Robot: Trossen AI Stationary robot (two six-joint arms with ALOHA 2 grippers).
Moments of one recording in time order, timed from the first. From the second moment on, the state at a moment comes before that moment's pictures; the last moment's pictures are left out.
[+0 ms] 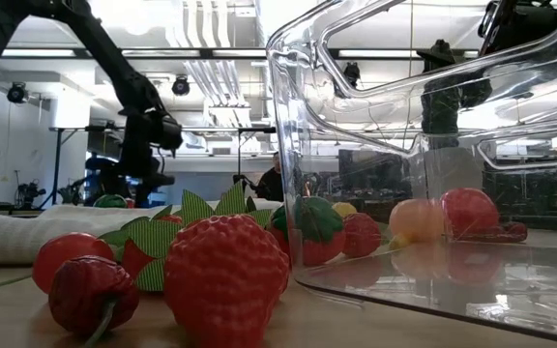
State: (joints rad) left arm 1.14 1.81 1.23 -0.85 -0.26 -0.36; right arm 0.00 0.47 0.15 0.58 0.16 0.77
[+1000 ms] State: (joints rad) left arm 1.14 1.83 1.18 -0.74 -0.30 -0.36; right arm 0.00 0.47 0.15 0.58 0.16 0.77
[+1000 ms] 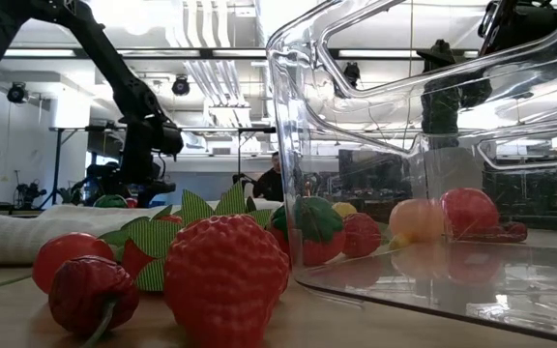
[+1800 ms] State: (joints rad) left arm 1.01 1.70 1.19 -0.72 -0.29 -0.36; right arm 0.00 0.47 0.15 0.58 0.16 0.77
